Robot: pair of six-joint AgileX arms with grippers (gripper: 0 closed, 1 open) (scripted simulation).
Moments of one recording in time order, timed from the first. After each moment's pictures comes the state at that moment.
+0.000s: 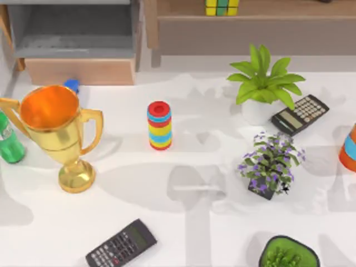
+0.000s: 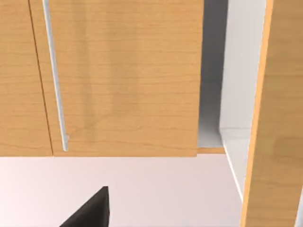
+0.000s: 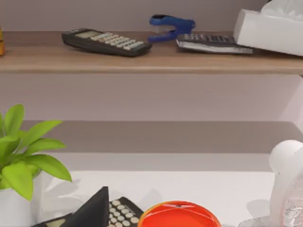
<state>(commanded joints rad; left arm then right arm) 0.73 1.97 0.44 1.55 0.75 1.58 0.00 0.00 0.00 0.00 0.00 0.00</state>
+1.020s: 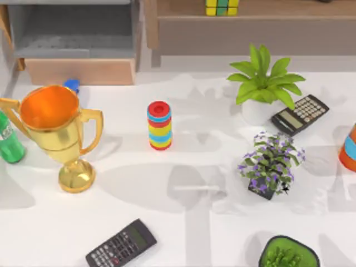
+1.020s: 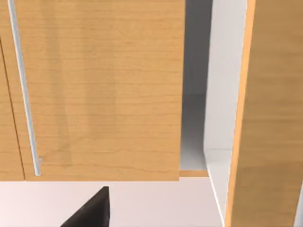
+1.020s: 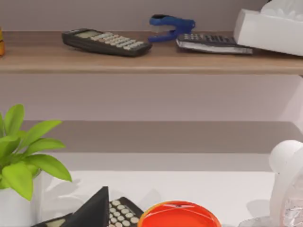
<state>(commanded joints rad) 0.66 2.02 0.52 1.49 0.70 1.59 0.00 0.00 0.00 0.00 0.00 0.00</state>
